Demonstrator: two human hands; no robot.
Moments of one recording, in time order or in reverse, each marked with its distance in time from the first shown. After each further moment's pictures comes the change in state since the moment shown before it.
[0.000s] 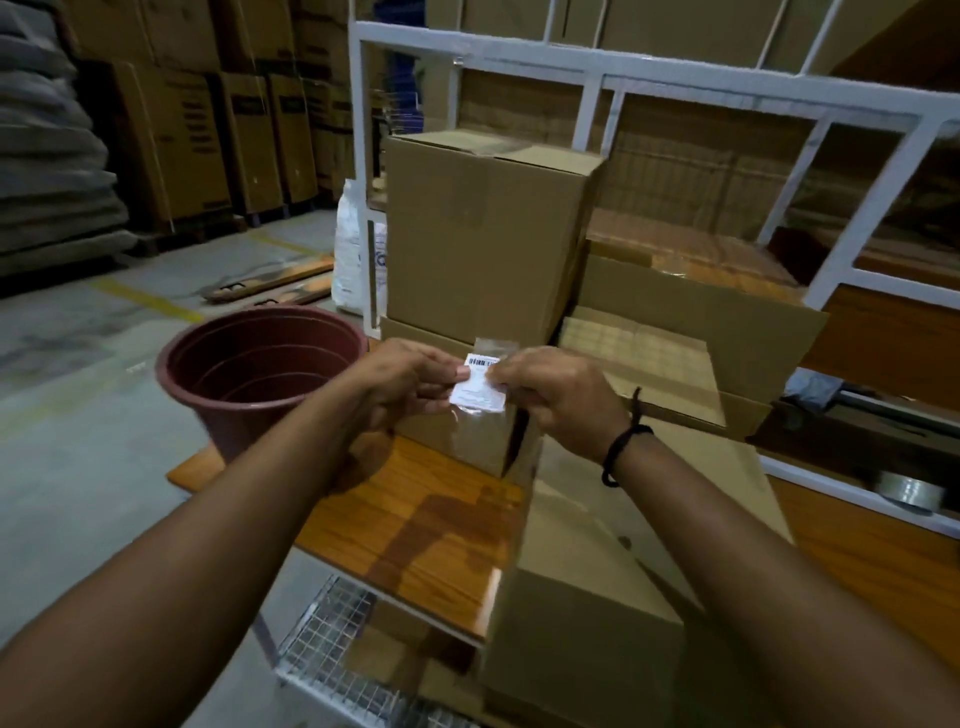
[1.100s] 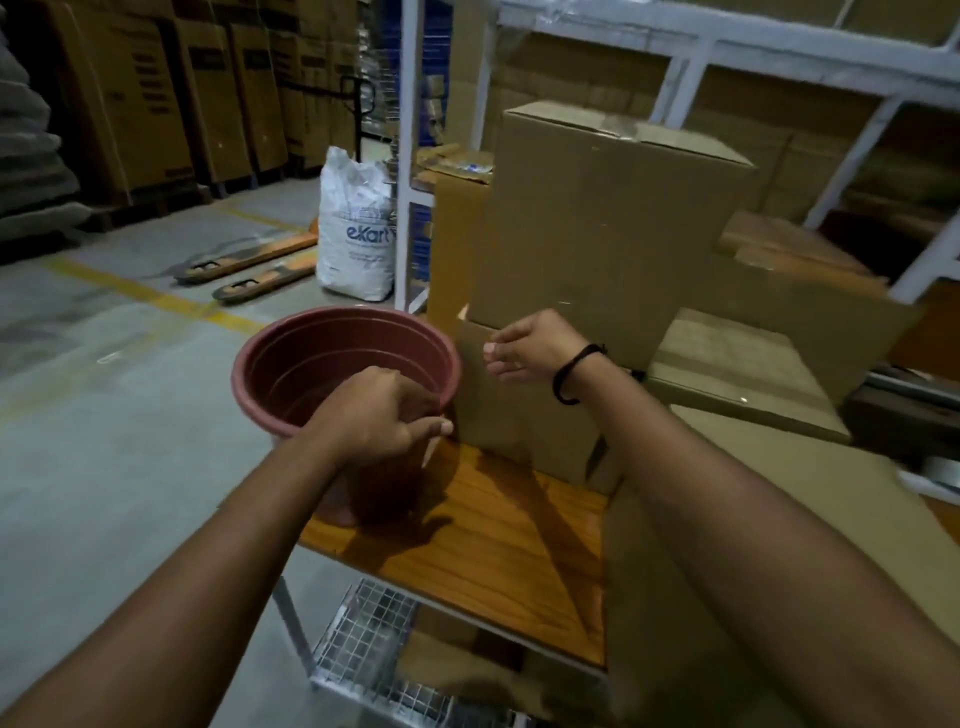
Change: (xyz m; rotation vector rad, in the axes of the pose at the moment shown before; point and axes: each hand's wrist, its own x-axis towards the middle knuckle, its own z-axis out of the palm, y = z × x) left_hand 0.016 -0.032 -0.176 1.203 -0.004 0.449; right_hand 0.153 -0.020 0.124 0.665 -0.233 1.199
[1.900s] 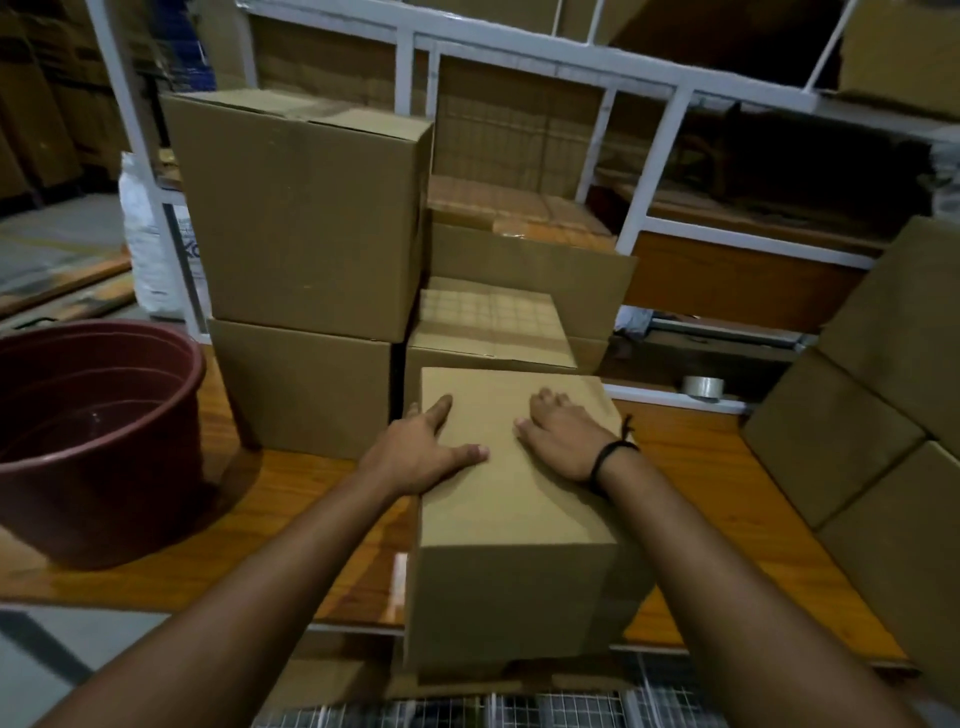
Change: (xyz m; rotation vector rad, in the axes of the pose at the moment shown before) left_hand 0.066 0.242 0.165 -0.224 -0.247 -0.117; right_hand -0.166 0.191 -0.209 -0.928 0.156 0.108
